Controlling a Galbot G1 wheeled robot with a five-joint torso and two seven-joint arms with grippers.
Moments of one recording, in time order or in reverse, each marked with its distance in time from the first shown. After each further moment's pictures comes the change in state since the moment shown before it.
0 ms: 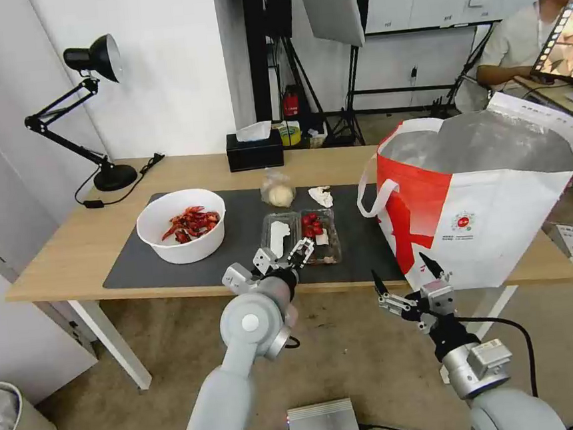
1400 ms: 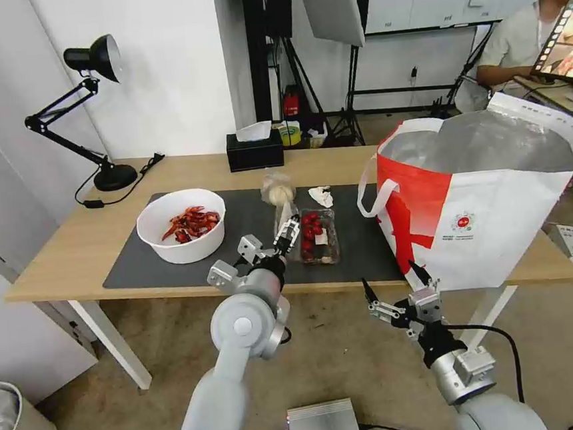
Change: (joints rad) left arm 0.020 0.014 -0.019 -0.068 0.047 -0.106 0.134; right arm -0.006 0.019 -0.032 -0.026 -0.039 0.029 -0.006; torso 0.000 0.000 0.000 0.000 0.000
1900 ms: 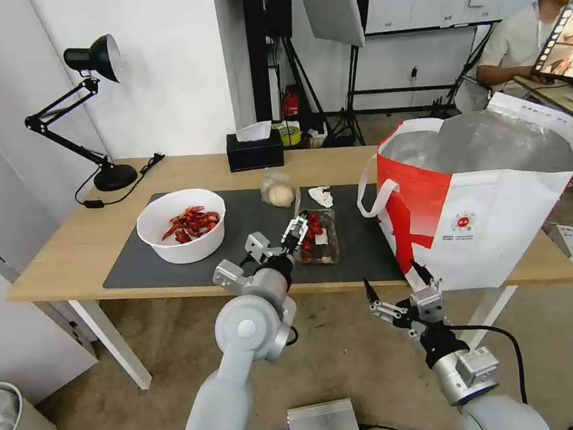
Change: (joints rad) left arm -0.001 -0.008 0.030 0.001 -0.020 0.004 0.025; right arm -0.012 -0.001 0.009 0.012 0.002 0.003 0.002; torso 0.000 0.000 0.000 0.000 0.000
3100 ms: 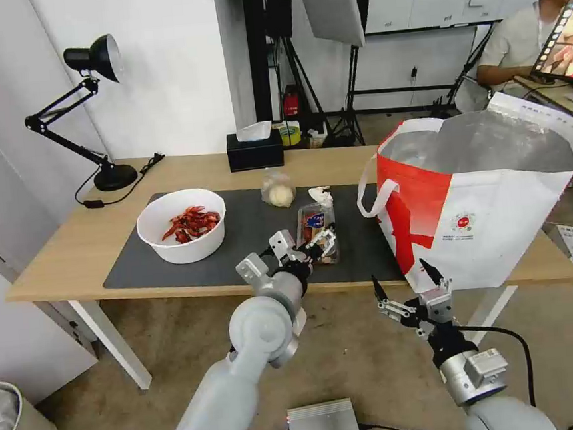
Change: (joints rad) left arm -0.122 0.185 0.189 0.110 0.268 0.098 0.169; right arm -0.004 0.007 0.032 -0.009 0.007 0.019 0.003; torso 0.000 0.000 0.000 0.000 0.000
